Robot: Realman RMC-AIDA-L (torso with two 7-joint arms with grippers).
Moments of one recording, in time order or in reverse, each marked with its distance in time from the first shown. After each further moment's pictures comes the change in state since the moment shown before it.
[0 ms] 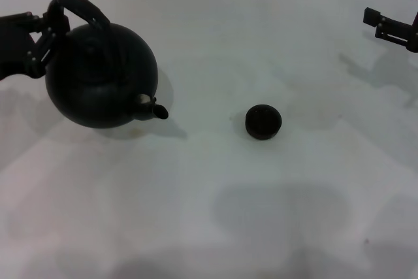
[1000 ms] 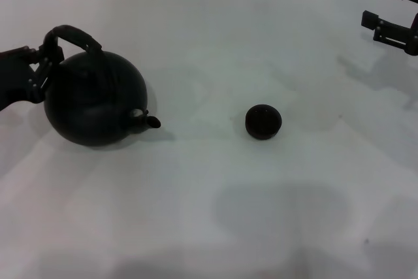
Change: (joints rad) left arm -0.052 0.000 -0.088 -0.260 0.001 -0.032 0.134; right arm 0.000 0.000 0.000 -0.011 0.000 0.010 -0.006
